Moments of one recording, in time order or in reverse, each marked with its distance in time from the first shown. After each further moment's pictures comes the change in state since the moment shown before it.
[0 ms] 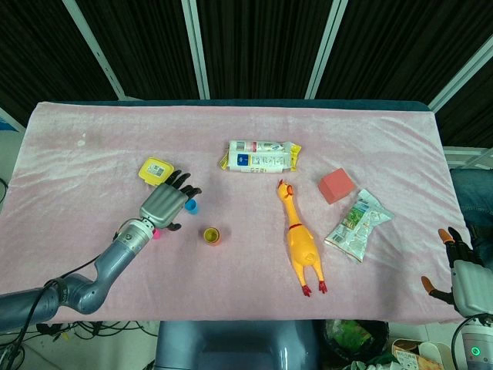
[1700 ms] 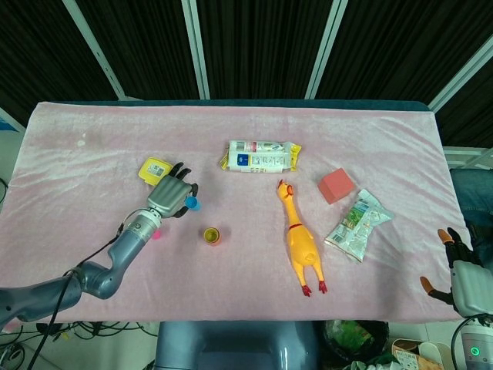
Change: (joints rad) left arm -0.043 -0.136 -0.004 0.243 0.034 -0.010 -0.128; right arm 0.000 -0.002 0.001 -0.007 0.007 -0.004 0.007
